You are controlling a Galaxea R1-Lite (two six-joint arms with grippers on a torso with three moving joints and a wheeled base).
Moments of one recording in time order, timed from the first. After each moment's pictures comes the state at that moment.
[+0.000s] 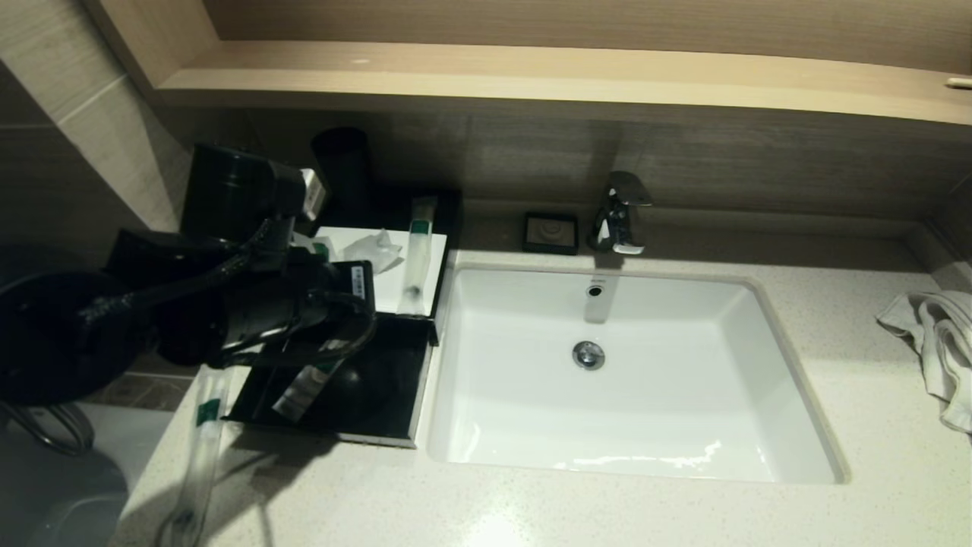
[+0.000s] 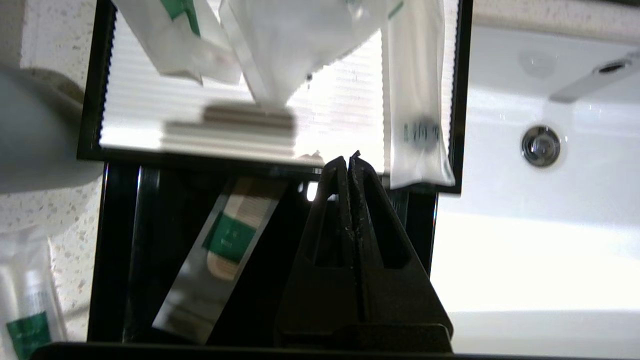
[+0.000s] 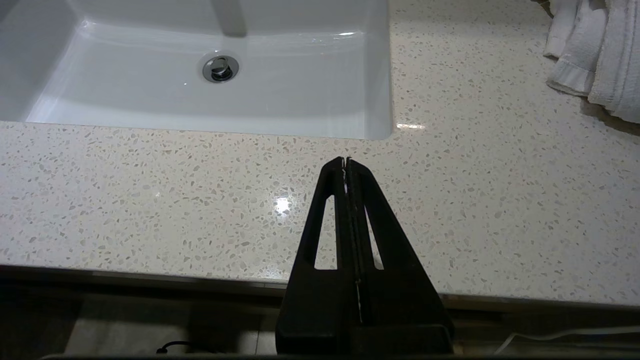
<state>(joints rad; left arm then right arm) -0.52 1.60 -1.10 -0.09 0.33 -0.28 0.00 0.00 0.00 0.00 0.00 0.00</state>
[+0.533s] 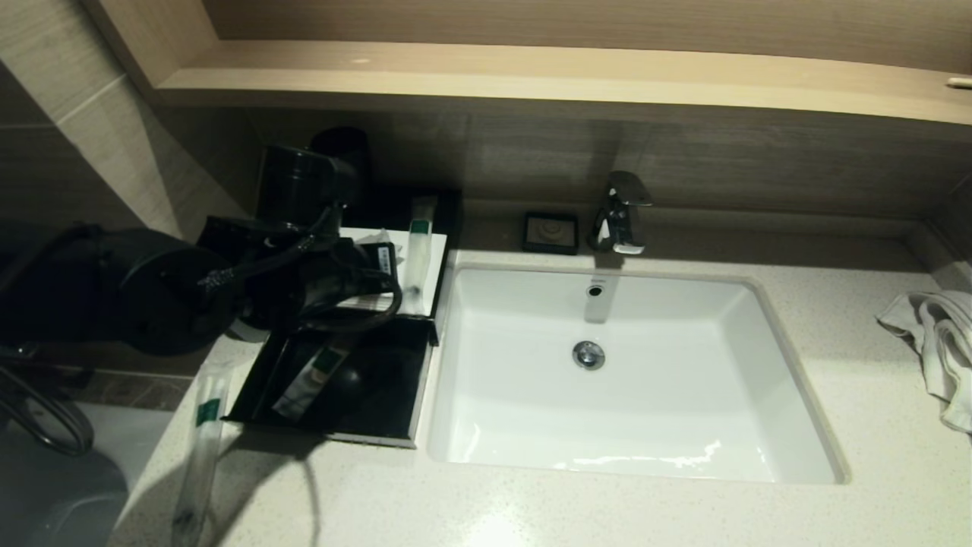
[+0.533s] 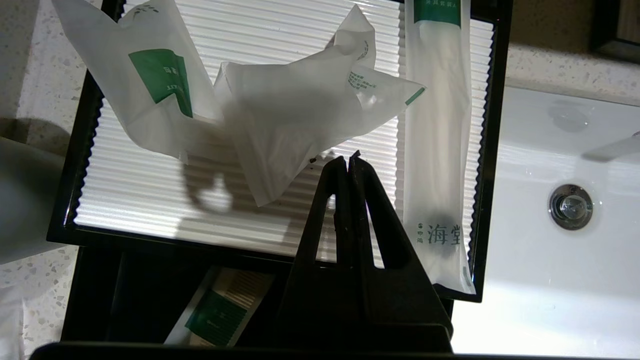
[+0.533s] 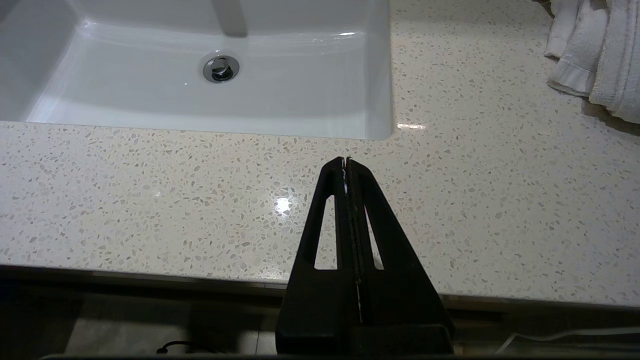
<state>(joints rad) -0.50 1.76 -1.23 -0.15 0.39 -0.28 0.00 0.00 0.00 0.00 0.00 0.00</state>
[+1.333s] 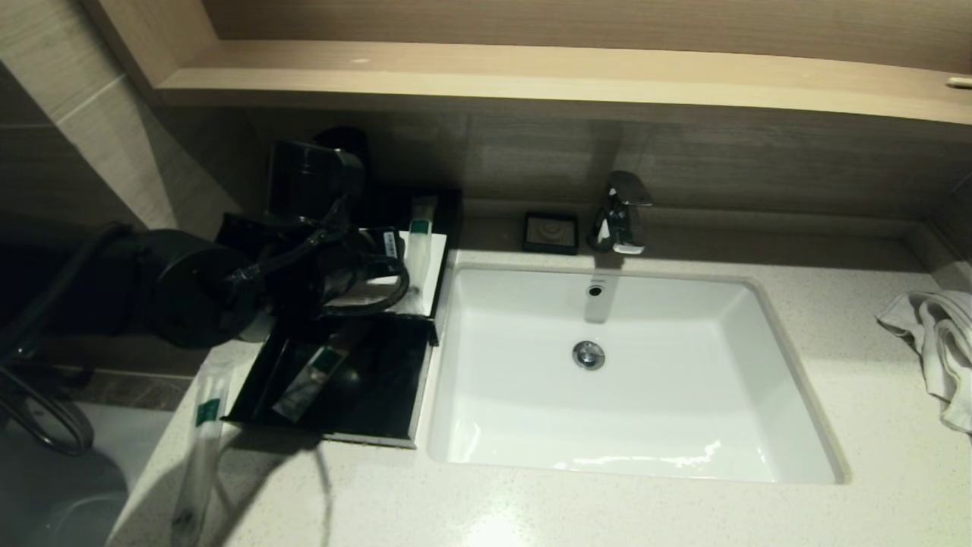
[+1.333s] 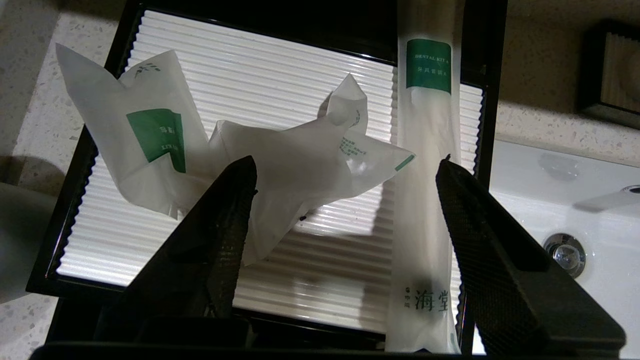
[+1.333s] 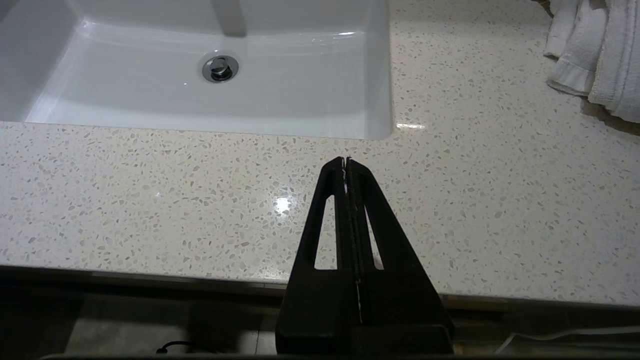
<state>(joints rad) -0.50 1.80 -1.26 -0.24 0.43 -0.28 0.00 0.00 0.00 0.00 0.00 0.00</state>
